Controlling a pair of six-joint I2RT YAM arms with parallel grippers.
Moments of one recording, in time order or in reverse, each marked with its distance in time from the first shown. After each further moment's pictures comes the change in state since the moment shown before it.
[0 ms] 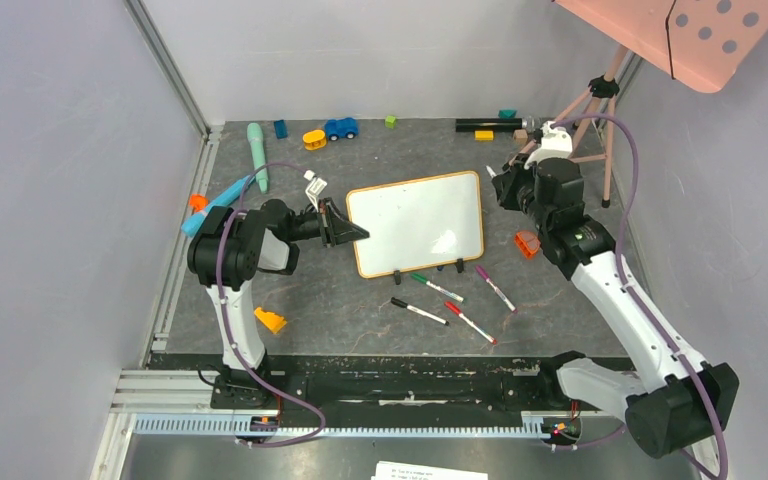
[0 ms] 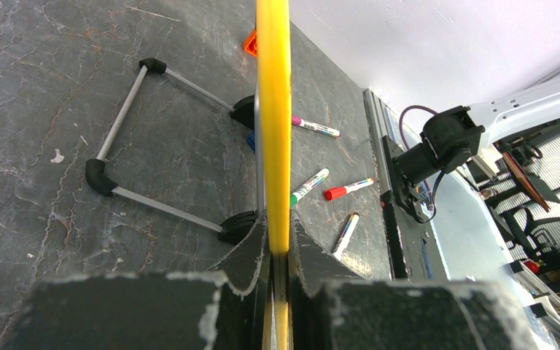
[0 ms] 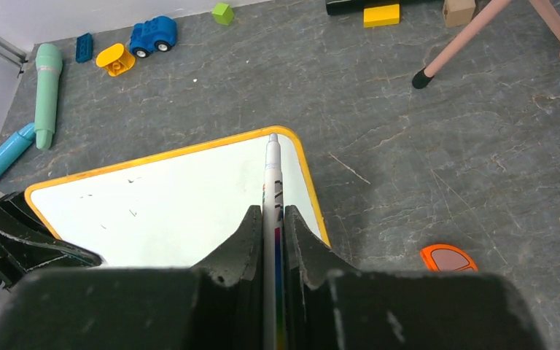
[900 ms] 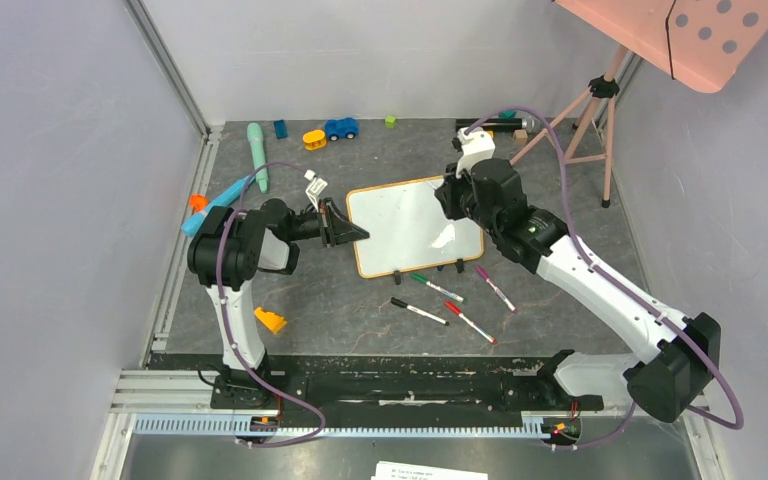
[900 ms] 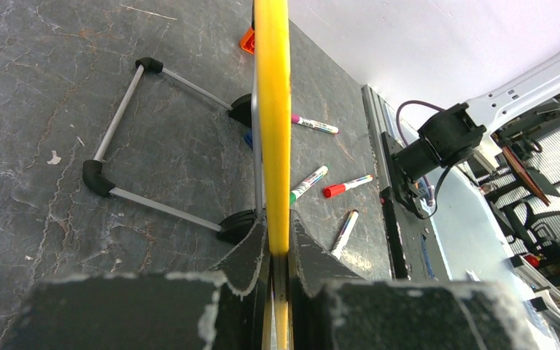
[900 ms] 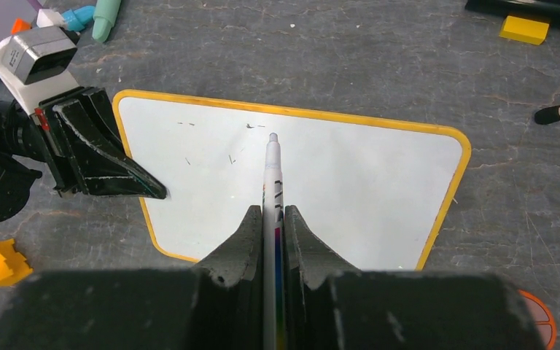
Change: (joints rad) left arm 0.000 0.000 0.005 0.001 0.012 0.004; right arm 0.322 0.163 0.137 -0.037 0.058 -0.126
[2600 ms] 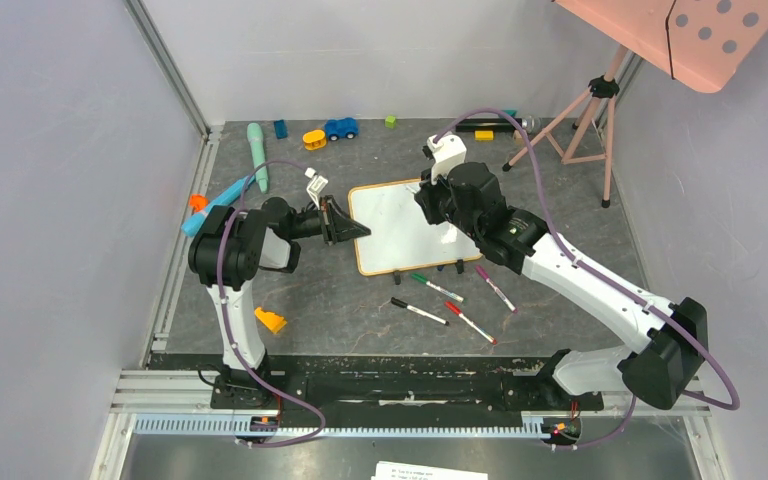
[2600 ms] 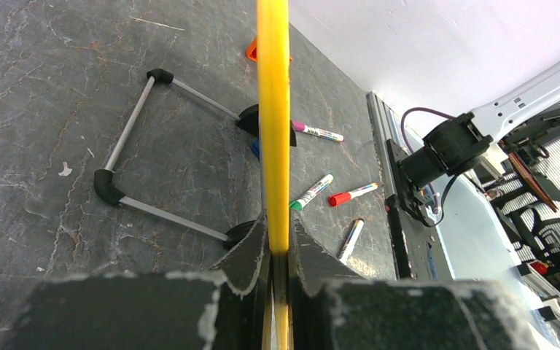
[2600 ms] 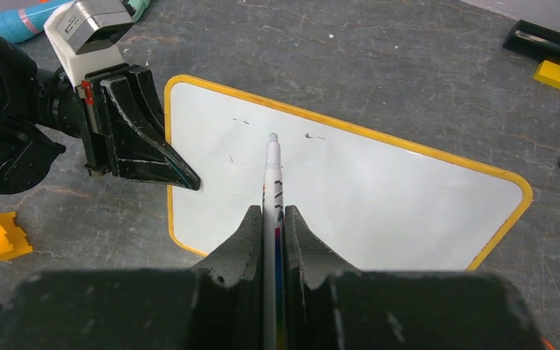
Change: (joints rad) left arm -0.002 0.002 0.016 -0.004 -0.032 0.000; right arm 0.105 0.067 0.039 0.039 0.014 -0.088
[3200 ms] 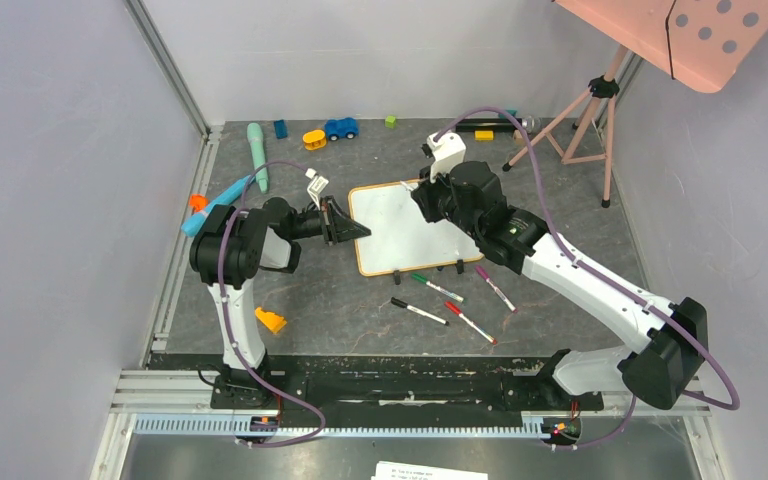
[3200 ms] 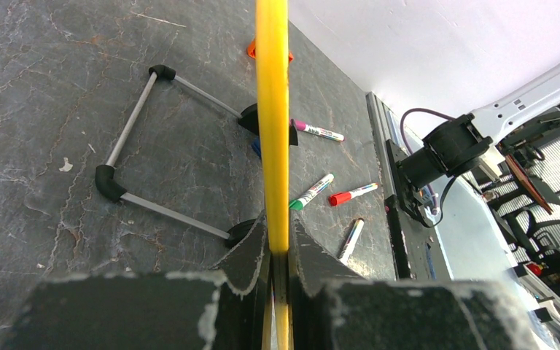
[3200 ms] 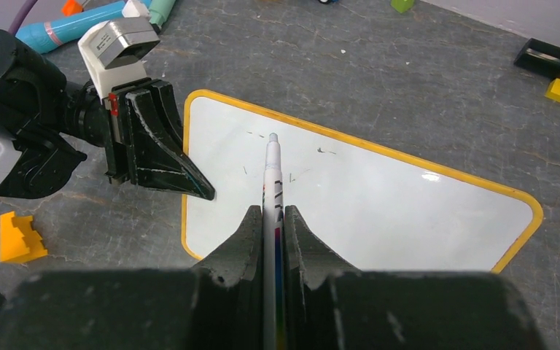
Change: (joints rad) left arm 0.000 0.016 0.005 0.002 0.001 -0.006; right arm 0.000 0.000 0.000 0.038 -0.023 -0.004
